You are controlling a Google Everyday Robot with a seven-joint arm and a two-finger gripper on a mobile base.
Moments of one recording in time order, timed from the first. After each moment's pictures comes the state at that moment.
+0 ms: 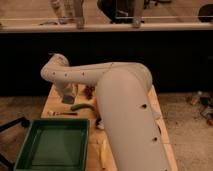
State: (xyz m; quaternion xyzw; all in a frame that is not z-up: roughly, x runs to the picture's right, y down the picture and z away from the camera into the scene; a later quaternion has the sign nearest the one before) arm -0.209 0.032 0.831 -0.16 -0.18 -0.68 0.69
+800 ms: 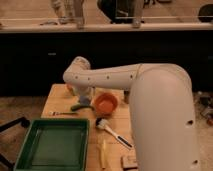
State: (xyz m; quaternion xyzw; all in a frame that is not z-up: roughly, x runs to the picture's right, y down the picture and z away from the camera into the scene) arm -0.100 0.043 0.815 -0.17 -0.14 -0.59 0.77
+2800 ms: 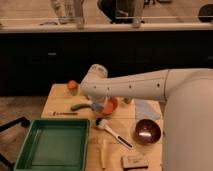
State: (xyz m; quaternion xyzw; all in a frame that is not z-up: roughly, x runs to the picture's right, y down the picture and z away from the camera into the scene) arm -0.031 0.072 0.785 -0.18 -0.10 -0.51 0.83
